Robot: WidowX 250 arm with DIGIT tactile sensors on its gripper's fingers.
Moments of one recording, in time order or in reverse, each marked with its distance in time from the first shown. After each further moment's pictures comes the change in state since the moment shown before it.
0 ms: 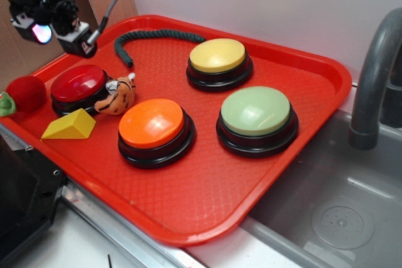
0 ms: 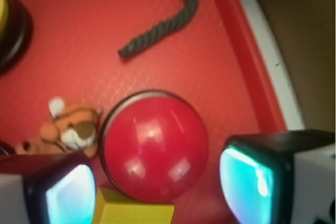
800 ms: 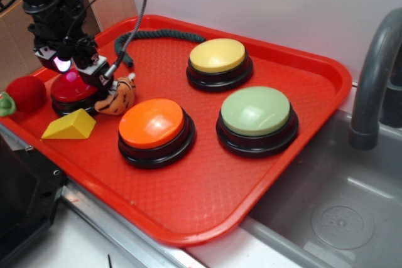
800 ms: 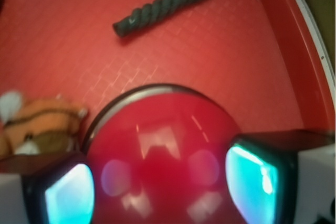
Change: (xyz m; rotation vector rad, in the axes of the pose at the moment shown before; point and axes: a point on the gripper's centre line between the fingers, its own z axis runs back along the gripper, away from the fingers) arm -0.024 -0.005 -0.055 -0.009 0.062 -0.056
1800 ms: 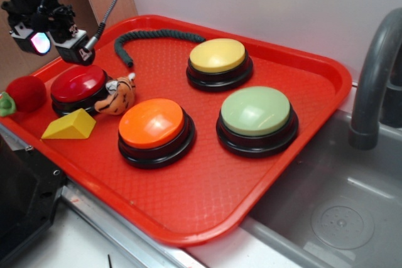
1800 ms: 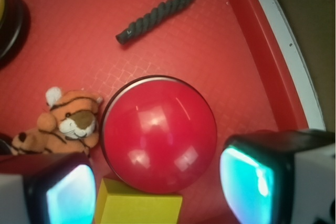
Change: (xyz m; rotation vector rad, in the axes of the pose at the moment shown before) arm 0.003 0.005 0.036 -0.059 -0.012 0.071
